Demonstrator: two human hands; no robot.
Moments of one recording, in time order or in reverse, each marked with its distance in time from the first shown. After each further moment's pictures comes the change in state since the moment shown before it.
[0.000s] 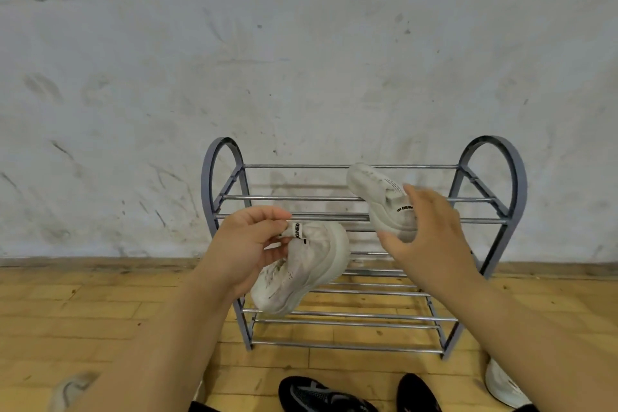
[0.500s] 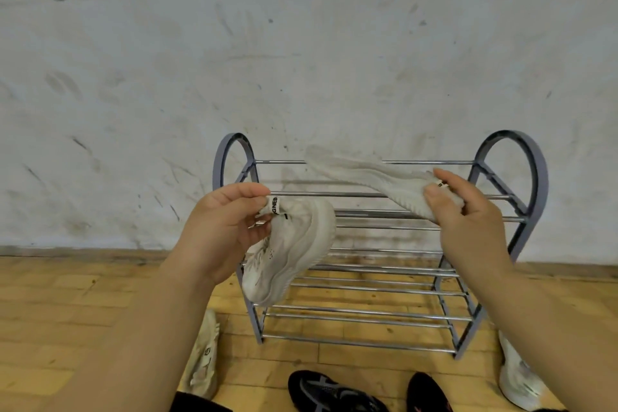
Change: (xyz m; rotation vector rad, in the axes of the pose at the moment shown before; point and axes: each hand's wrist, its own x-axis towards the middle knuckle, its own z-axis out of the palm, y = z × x) left_hand -0.004 0.022 -0.026 -0.104 -0.016 0.165; right_hand 0.010 -0.001 -0.020 0.630 0.161 0.160
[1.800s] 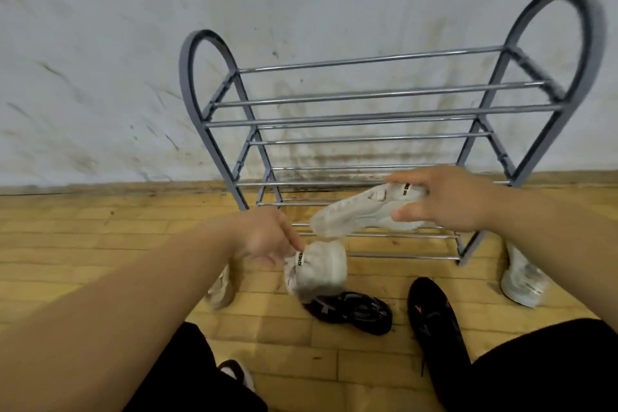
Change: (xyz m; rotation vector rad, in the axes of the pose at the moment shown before) left_hand -0.007 -0.130 -0.013 1.135 -0.420 -0.762; right_hand -0.020 0.060 -0.011 -0.757 -0.945 0.165
